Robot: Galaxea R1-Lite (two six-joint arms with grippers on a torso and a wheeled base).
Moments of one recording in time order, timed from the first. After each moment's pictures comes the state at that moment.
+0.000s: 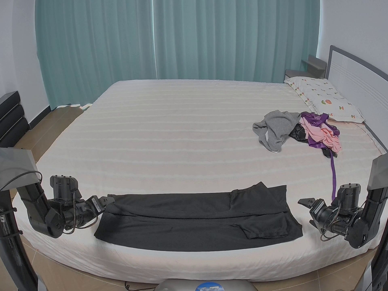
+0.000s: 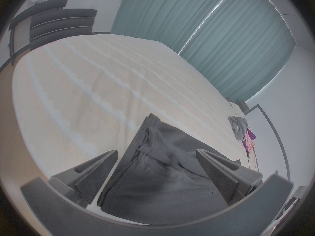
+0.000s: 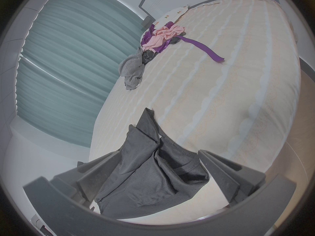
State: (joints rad) left arm 0.02 2.13 -0.43 -1.01 -0.15 -0.60; right arm 0.05 2.13 -0.16 -1.35 0.10 0.94
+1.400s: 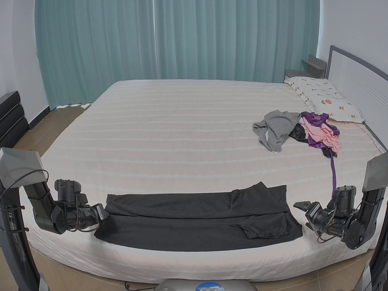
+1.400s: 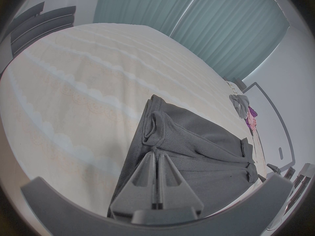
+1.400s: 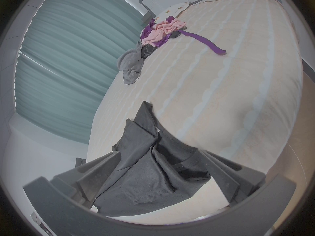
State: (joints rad) left arm 0.07 2.25 -0.52 -0.91 -0.29 -0.39; right arm 0.08 2.17 -0.17 -1.35 0.10 0.93
